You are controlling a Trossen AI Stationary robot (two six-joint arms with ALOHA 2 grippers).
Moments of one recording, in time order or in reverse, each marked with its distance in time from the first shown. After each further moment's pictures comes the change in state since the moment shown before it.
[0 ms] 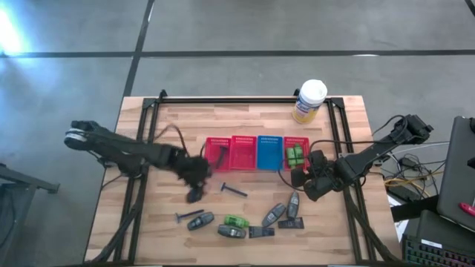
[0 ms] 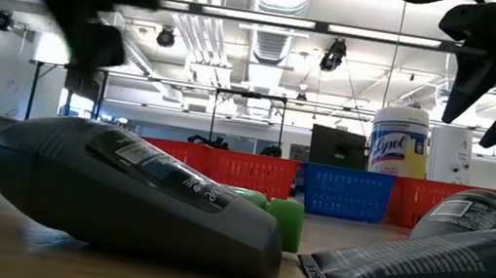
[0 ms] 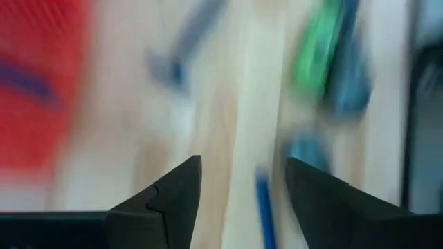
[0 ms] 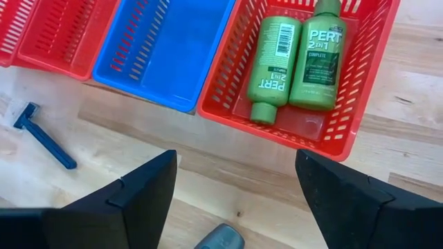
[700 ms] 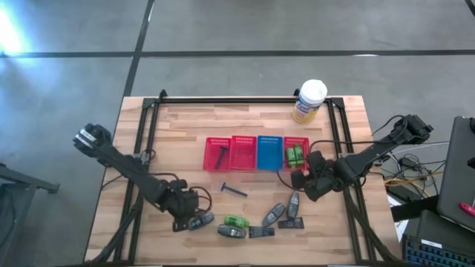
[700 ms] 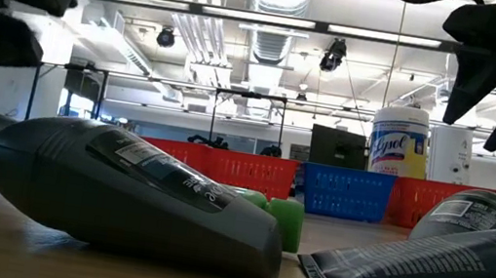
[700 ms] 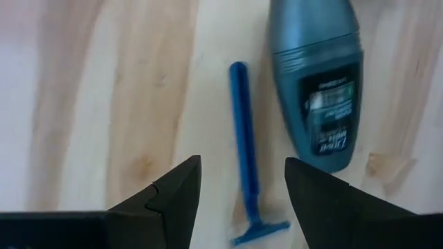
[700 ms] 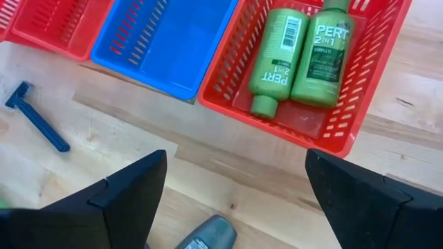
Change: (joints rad) left arm -0.411 0.159 -0.031 0.005 -0.226 -0.376; right arm 0.000 0.001 -0.003 0.011 -0.027 -0.066
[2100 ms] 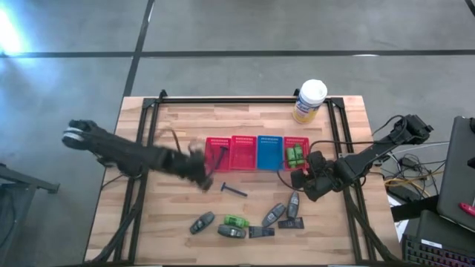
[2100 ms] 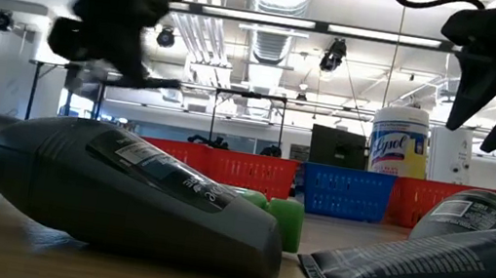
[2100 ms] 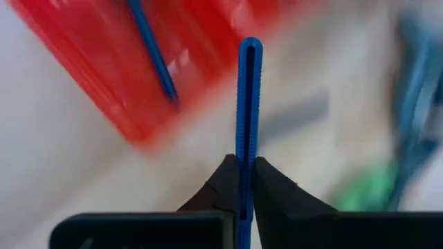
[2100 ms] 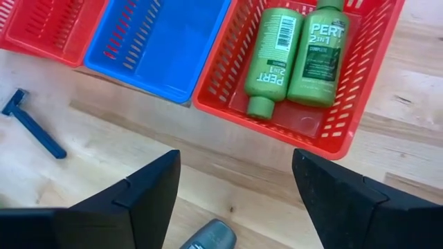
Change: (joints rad) left arm 0.450 -0.216 -0.002 0.082 -0.150 -0.270; right arm -0.001 0.000 -0.013 0.006 0.007 0.031
